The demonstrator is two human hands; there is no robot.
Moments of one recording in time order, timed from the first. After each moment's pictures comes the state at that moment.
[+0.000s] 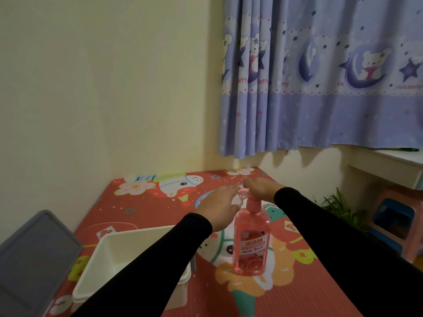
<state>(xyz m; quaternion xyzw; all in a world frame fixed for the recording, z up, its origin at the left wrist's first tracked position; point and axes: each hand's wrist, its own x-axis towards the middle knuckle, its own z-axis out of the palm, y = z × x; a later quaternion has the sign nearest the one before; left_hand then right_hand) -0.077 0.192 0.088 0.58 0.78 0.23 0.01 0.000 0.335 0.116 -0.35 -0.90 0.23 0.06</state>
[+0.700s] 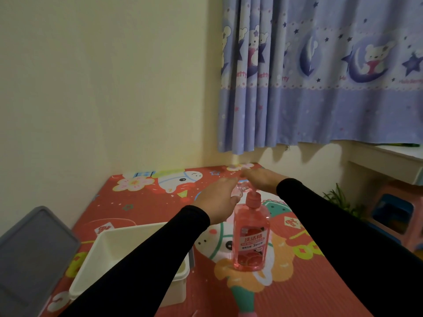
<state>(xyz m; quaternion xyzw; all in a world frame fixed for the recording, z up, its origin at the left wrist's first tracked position) -0.075 0.191 0.100 0.59 0.77 0.23 0.00 -0.003 0.344 0.121 -0.33 -0.88 0.32 0.11</state>
